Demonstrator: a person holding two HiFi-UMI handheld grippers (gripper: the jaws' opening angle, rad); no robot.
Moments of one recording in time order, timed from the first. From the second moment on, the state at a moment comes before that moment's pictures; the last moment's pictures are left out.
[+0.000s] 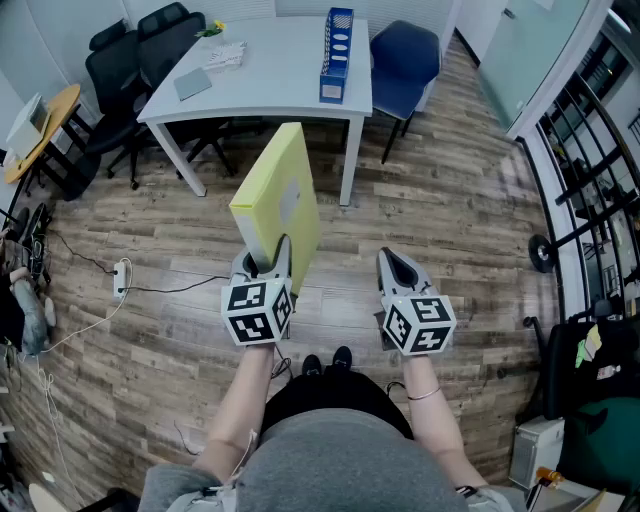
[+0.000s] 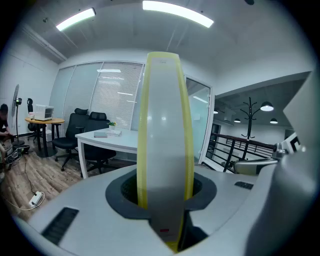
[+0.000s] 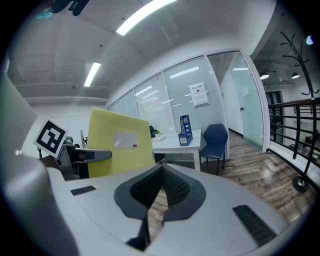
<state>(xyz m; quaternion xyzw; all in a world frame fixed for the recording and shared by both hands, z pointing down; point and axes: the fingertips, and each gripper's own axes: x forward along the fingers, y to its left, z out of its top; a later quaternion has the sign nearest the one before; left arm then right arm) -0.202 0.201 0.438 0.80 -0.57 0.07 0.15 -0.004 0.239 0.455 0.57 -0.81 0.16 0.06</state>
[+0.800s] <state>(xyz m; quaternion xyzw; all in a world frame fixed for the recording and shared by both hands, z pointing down) -0.160 0.177 0.429 0.80 -0.58 0.06 0.15 0.045 0.213 0.452 0.56 -0.81 0.18 0.01</state>
